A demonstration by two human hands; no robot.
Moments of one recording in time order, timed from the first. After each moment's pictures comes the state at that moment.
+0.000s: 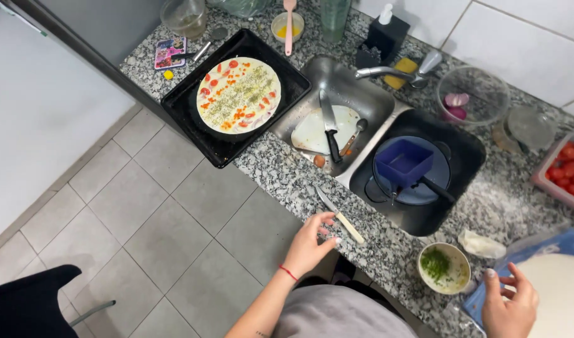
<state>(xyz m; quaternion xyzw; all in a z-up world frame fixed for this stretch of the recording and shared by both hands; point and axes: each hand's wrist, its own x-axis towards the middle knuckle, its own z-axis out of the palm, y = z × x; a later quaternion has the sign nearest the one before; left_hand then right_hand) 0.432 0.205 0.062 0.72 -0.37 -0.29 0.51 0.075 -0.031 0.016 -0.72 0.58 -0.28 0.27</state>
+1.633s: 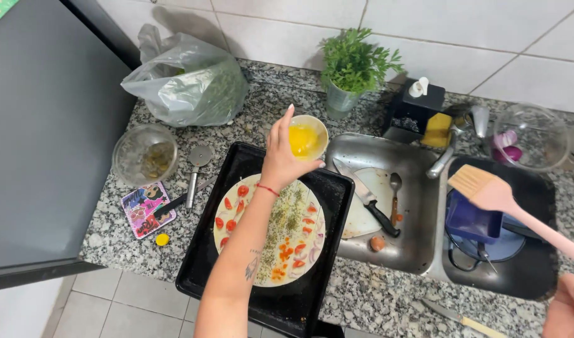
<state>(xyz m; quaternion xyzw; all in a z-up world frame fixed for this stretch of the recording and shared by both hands) 0.995 -0.058 0.088 0.67 -0.57 -0.15 0.45 0.272 -0.031 -0.045 -0.35 0.33 -0.70 0.53</state>
